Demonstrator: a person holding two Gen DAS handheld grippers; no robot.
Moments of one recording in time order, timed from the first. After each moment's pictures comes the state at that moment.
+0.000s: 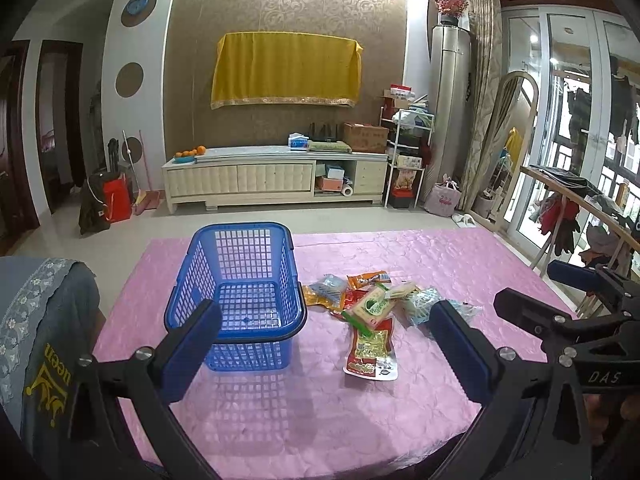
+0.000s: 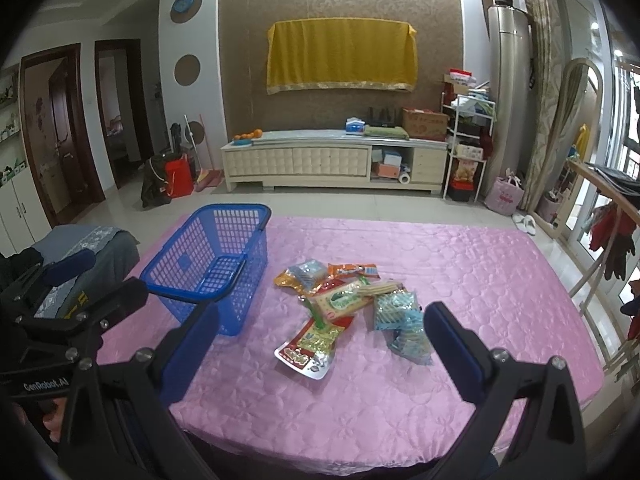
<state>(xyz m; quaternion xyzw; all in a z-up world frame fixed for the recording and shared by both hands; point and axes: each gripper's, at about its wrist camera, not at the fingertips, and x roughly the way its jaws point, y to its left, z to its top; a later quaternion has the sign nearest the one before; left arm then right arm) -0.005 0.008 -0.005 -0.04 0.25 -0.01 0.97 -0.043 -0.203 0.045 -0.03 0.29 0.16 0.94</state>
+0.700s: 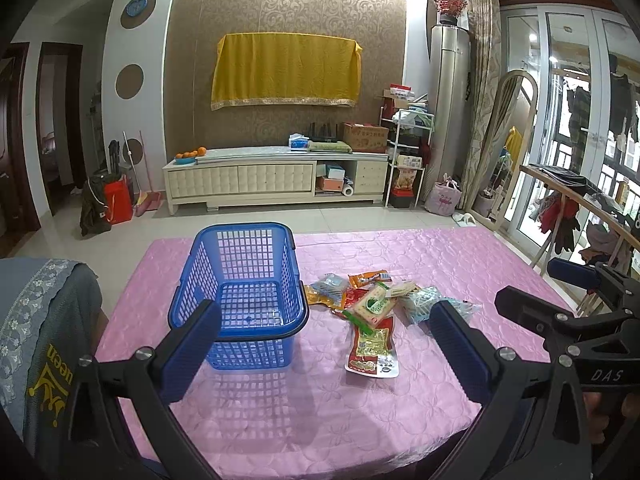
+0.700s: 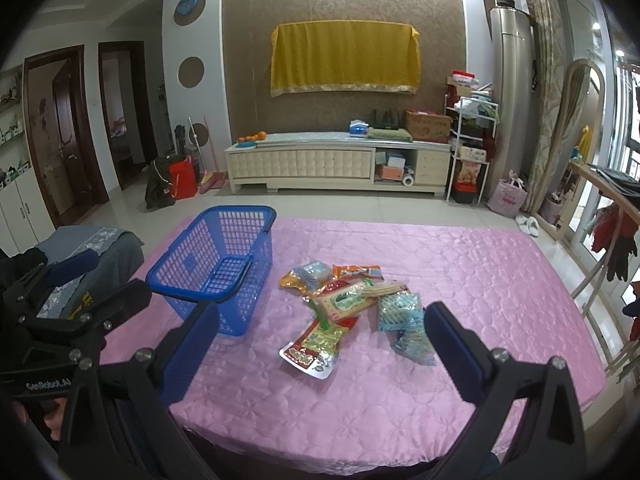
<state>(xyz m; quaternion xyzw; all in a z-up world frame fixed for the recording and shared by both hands) -0.007 0.008 -0.006 -0.04 0.25 -0.01 0.97 -0.047 -0.202 0.047 -0.03 0.29 0.17 0.94</state>
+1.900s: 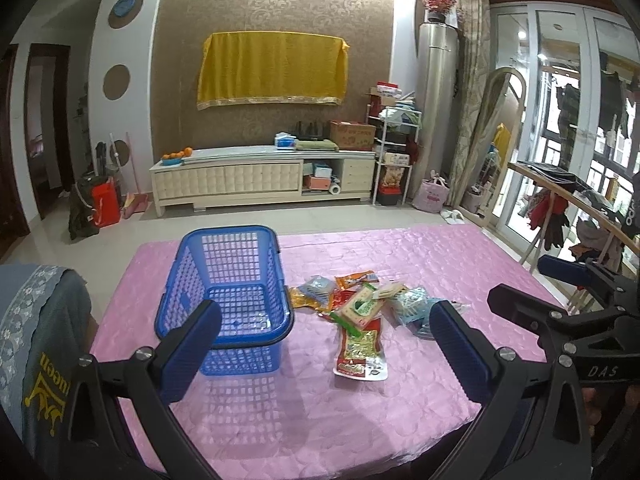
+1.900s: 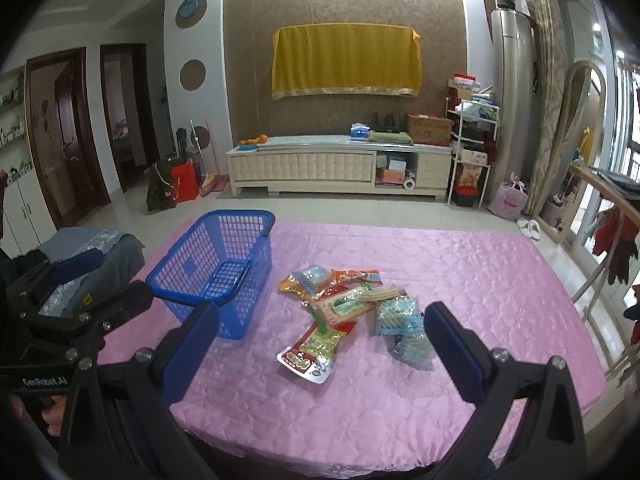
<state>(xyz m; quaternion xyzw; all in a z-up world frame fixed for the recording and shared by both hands) 0.002 0.000 0.000 -0.03 0.26 -0.04 0.97 -0.039 -0.215 0.050 -0.02 0.29 0.18 0.94</state>
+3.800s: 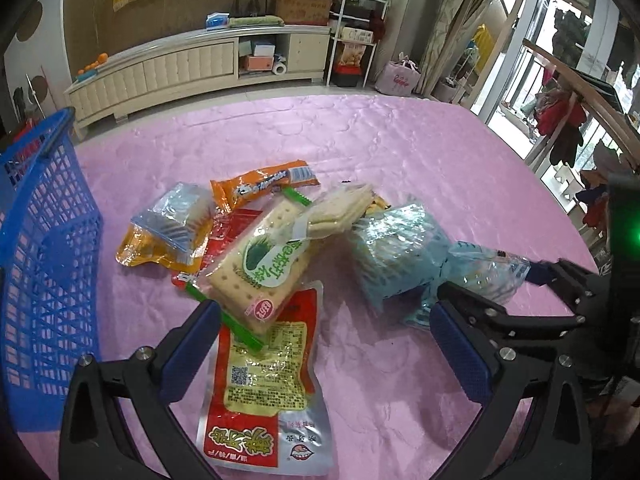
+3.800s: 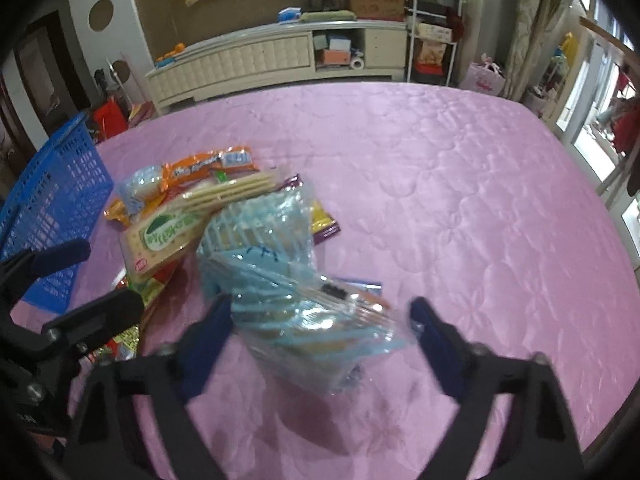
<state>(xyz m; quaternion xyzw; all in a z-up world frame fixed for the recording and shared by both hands) 0.209 -0.098 -0.167 -0.02 0.46 -0.12 0.88 0.132 -0.298 -0.132 -0.01 0.48 0.09 0.87</state>
